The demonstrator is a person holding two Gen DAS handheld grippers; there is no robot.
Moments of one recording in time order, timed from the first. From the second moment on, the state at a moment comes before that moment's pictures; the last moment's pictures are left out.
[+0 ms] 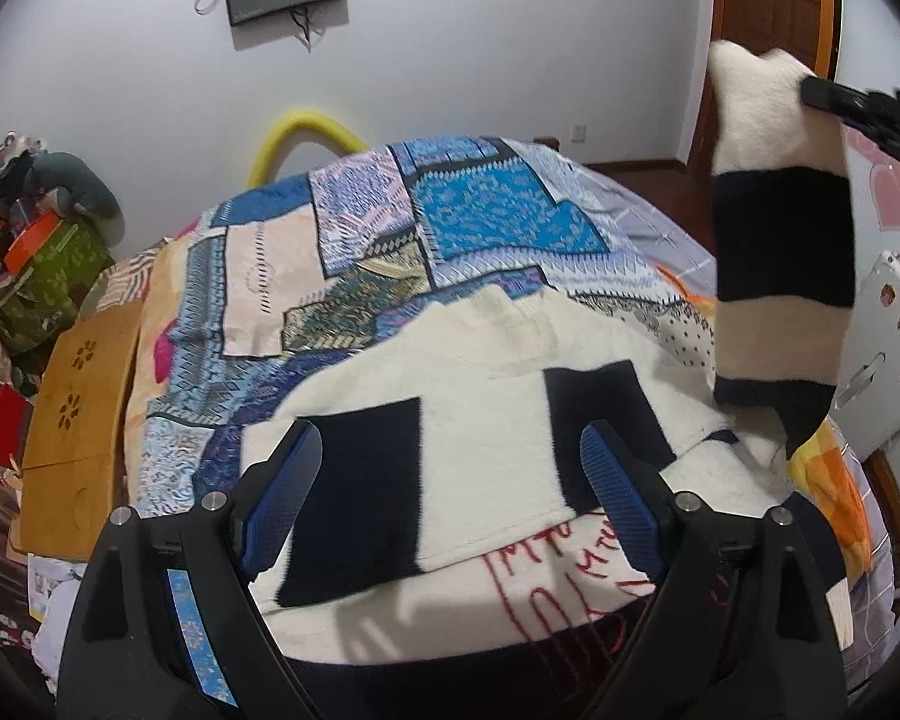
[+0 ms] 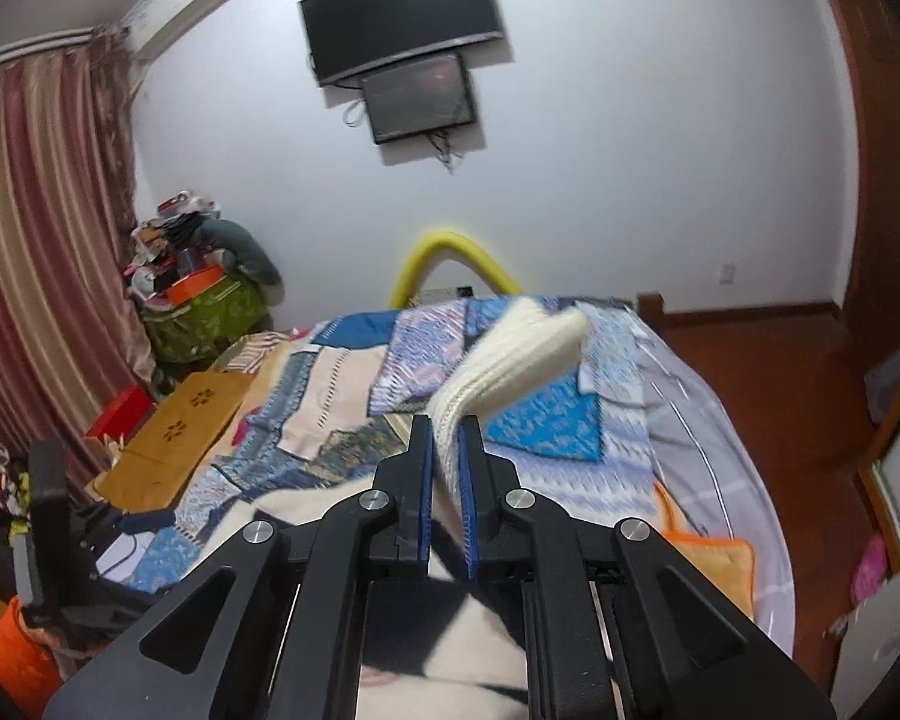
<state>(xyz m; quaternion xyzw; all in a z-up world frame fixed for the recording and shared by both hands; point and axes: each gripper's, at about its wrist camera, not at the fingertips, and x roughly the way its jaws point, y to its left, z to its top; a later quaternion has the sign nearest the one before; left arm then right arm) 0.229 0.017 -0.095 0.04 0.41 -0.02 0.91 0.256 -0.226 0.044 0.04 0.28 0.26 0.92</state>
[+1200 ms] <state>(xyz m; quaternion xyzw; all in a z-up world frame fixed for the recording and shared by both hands) 0.174 0.143 -0.100 -0.04 0.38 0.05 0.92 0.224 -0.018 -0.099 -0.02 0.49 0.42 0.77</state>
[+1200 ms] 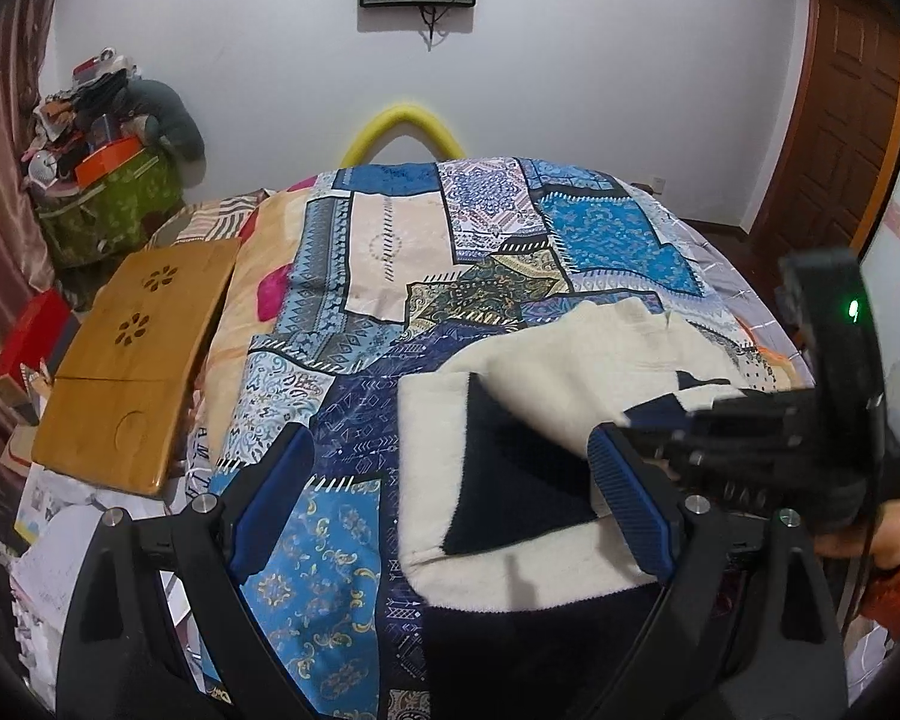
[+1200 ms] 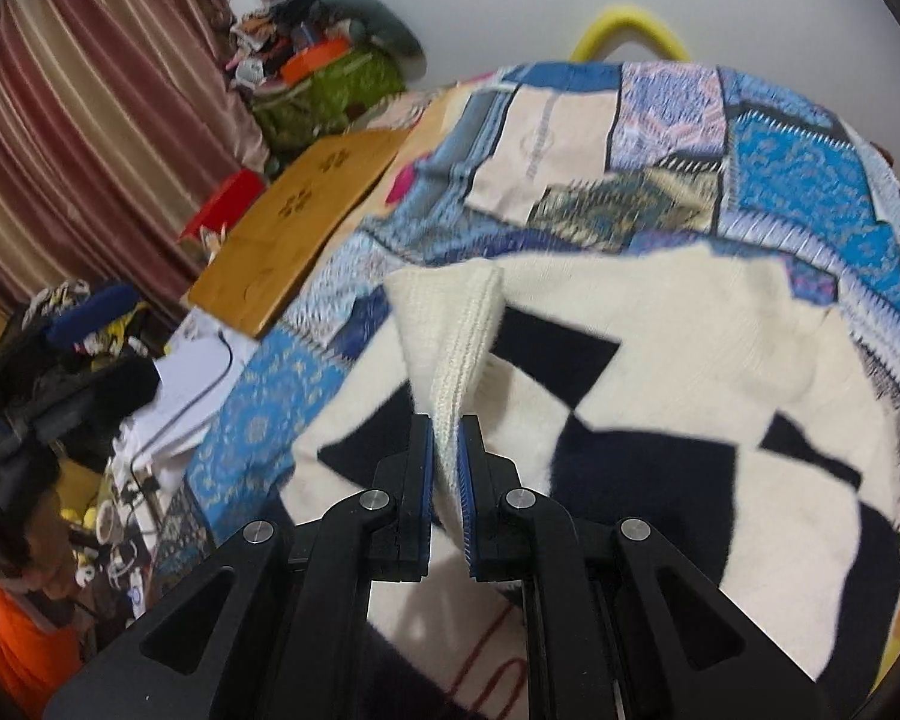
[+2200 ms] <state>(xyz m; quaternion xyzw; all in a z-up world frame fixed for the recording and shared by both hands) 0.218 0.156 -0.168 -0.13 0.49 0.05 0.86 0.239 -0.153 -0.048 -0.04 0.44 0.31 0.84</state>
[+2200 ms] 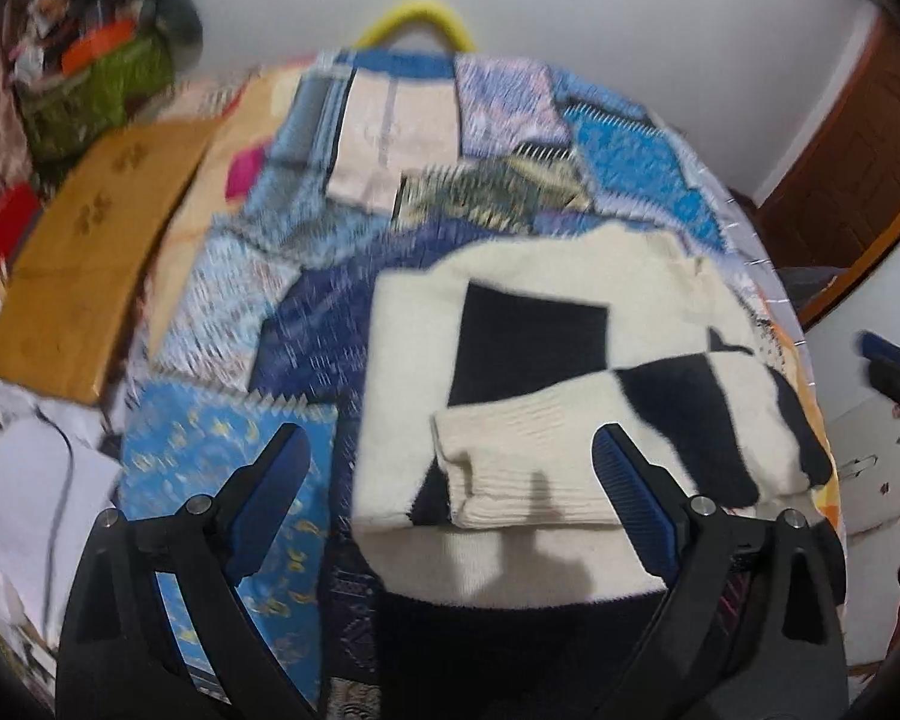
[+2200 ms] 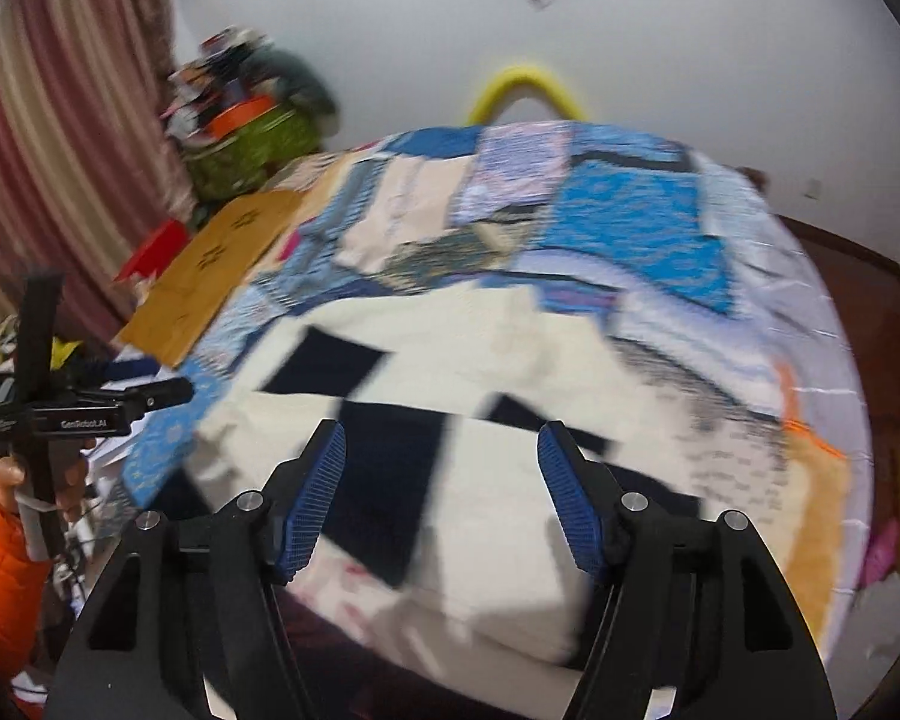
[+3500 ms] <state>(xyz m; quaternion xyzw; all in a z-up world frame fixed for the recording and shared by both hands) 0.274 0.107 -0.182 -0.17 0.50 0.02 0.85 0.262 -0.297 -0.169 0.09 0.54 0.20 0.81</state>
